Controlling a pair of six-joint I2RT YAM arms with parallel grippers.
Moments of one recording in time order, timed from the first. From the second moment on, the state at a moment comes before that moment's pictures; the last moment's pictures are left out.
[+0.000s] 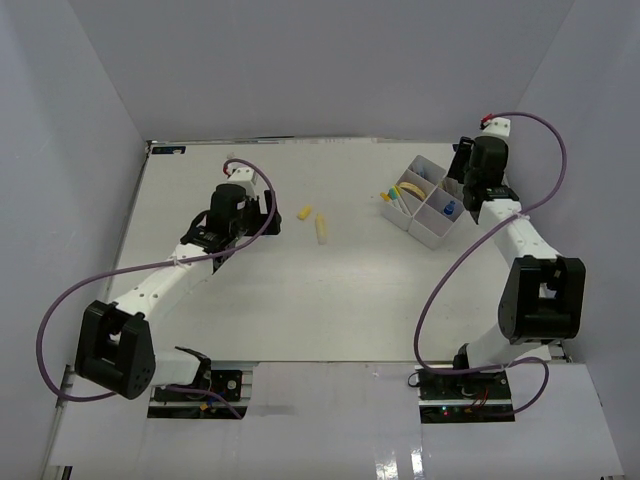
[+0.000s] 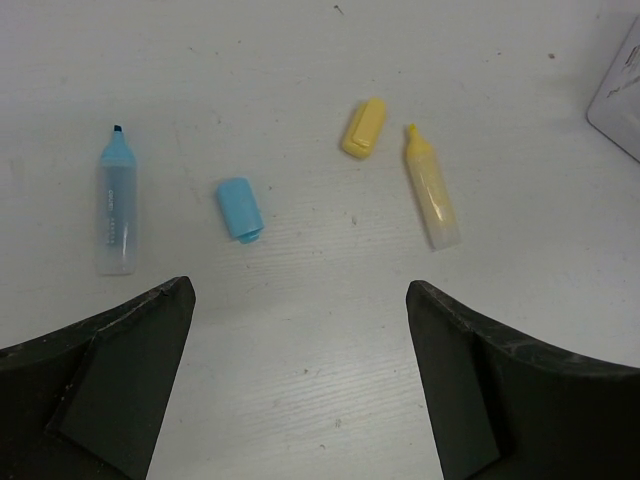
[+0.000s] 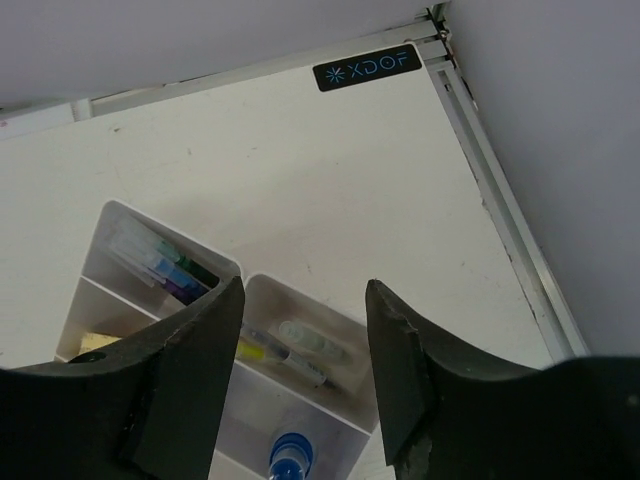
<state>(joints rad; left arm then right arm) -0.40 1.30 0.89 -0.11 -0.09 -0.27 0.03 1.57 1.17 0.04 0.25 0.12</state>
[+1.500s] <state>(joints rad) -0.19 2.00 1.38 -0.40 -0.20 -0.25 0.05 0.78 0.49 0.10 -0.55 0.32</state>
